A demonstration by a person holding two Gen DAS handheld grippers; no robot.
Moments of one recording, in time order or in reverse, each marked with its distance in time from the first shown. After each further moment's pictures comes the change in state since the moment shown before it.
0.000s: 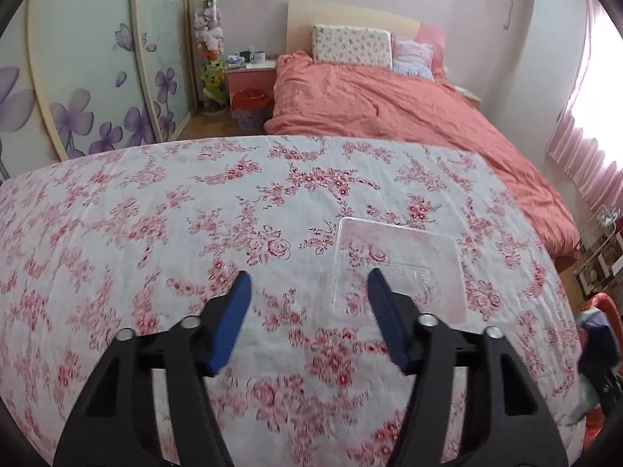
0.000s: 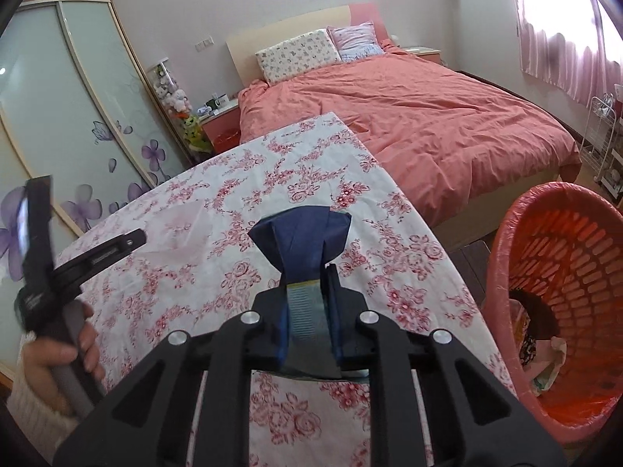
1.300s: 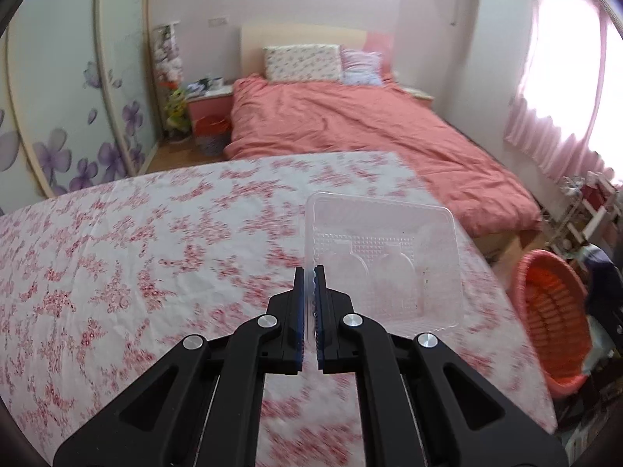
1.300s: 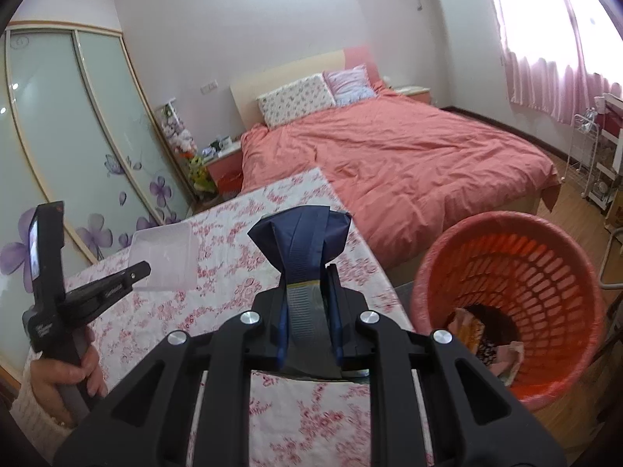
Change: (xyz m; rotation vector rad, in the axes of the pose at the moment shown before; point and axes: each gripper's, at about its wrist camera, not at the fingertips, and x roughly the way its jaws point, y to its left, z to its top) left arm -0.111 -0.052 -0.030 0.120 -0.079 -0.125; right arm -0.132 -0.028 -0.013 0.013 -0.186 -0.012
